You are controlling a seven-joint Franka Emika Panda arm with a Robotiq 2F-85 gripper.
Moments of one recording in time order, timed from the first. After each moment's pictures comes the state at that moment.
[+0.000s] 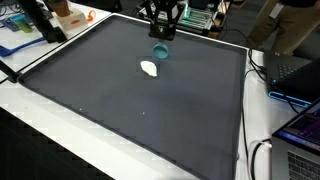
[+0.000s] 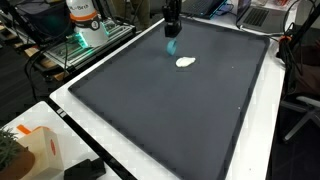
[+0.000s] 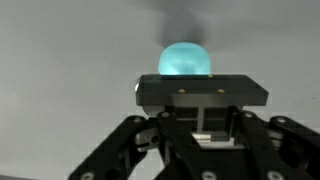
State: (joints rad) arm 2.45 -0.77 -1.79 -1.97 2.15 4.22 -2.27
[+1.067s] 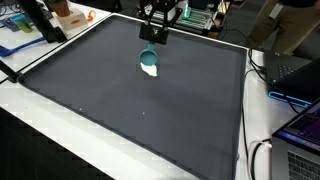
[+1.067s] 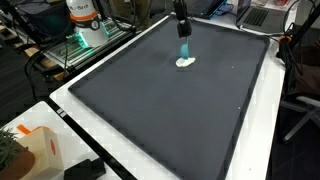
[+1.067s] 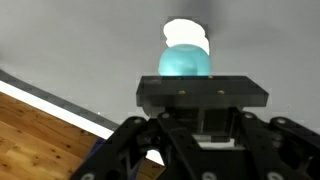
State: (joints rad) arm 2.45 -0.75 -1.75 -2.08 1.80 4.18 -2.22
